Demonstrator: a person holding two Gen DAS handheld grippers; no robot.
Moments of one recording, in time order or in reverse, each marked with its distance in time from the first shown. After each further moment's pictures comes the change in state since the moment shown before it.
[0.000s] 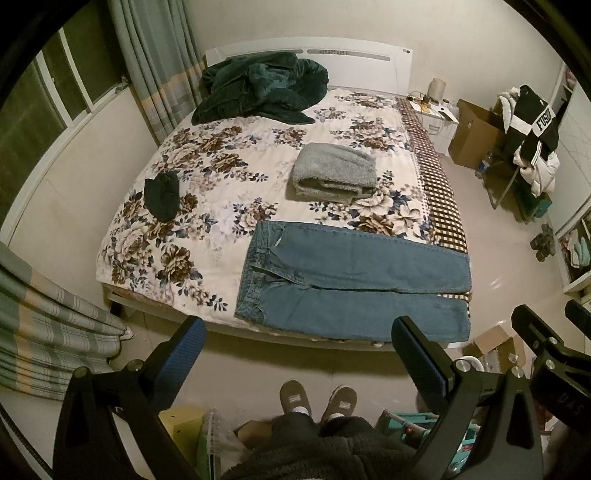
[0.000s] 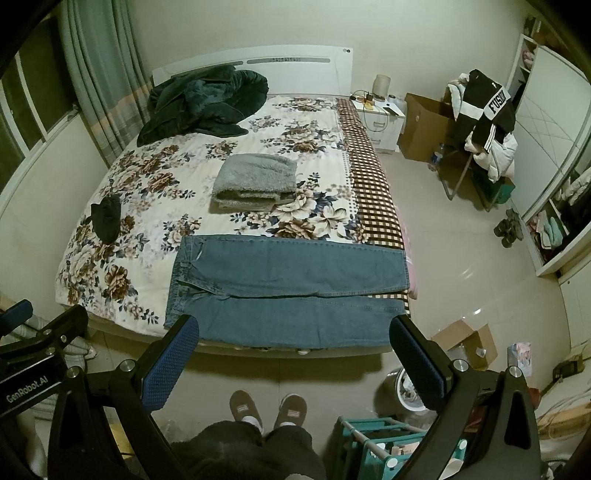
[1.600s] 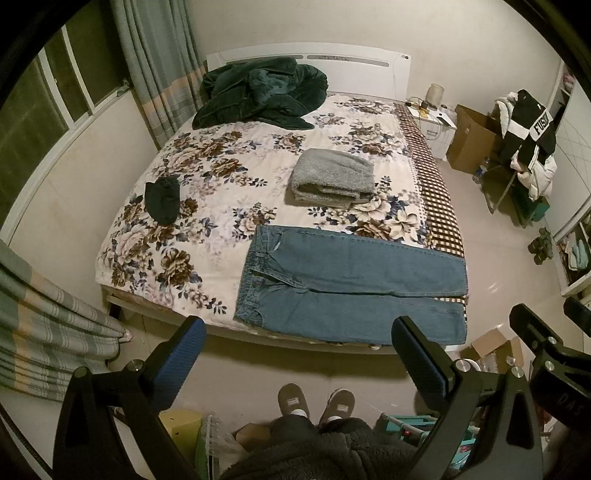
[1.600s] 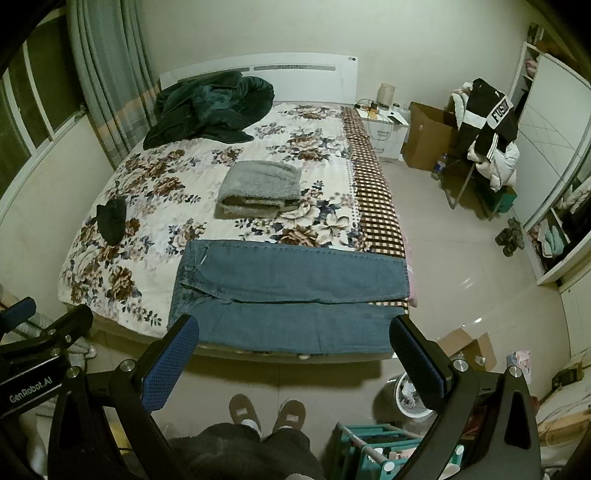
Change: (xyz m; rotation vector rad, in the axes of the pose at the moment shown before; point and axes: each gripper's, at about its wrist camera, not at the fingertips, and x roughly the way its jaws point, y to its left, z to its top) left arm 0.000 0.000 0.000 -0.007 -0.007 -0.005; right arm -0.029 0.019 -0.001 -0.002 -0.019 0.000
